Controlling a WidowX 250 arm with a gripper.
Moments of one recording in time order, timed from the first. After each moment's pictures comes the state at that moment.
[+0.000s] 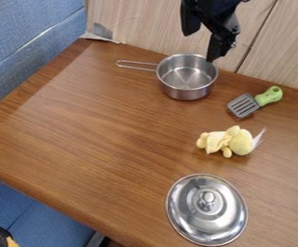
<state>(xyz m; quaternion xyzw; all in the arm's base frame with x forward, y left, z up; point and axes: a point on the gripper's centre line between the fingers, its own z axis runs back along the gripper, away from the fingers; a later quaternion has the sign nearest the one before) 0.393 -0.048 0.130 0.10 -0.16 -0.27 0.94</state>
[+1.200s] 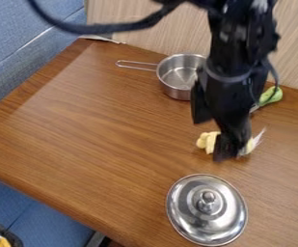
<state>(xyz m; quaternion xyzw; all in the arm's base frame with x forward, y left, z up) 0.266 -0.114 0.085 0.03 -0.10 -0.39 0.92</state>
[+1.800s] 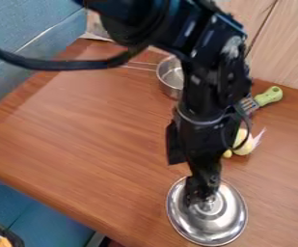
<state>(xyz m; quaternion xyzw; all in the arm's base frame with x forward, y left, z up) 0.221 -0.103 0.060 0.01 -0.03 -0.41 0.91</state>
